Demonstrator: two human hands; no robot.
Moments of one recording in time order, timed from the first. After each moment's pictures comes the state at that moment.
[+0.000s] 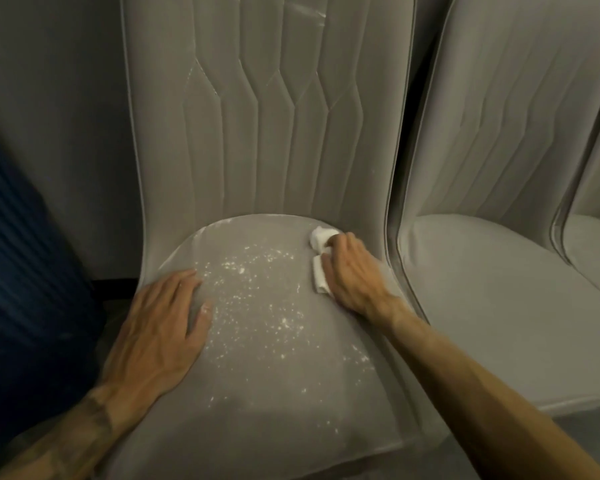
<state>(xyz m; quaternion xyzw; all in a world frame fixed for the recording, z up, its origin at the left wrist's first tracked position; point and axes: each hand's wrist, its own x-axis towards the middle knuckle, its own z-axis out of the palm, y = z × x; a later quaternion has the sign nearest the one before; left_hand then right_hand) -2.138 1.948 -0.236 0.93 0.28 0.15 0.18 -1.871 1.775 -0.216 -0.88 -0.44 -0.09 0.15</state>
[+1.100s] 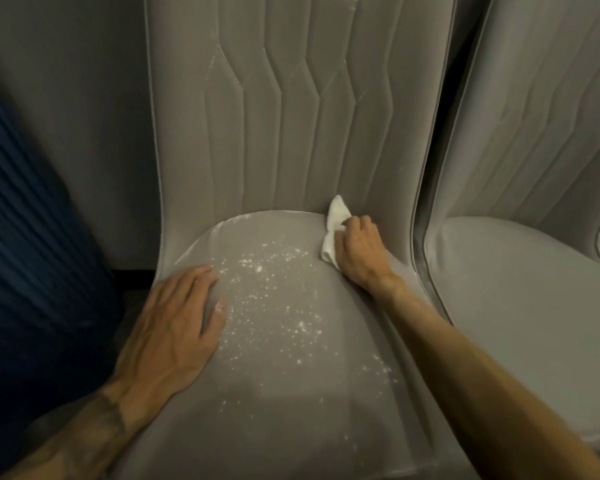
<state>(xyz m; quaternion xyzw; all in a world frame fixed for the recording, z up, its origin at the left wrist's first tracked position) -2.137 1.945 -0.231 0.93 0.29 0.13 0.17 -1.841 1.822 -0.221 -0.91 -0.38 -0.08 0.17</state>
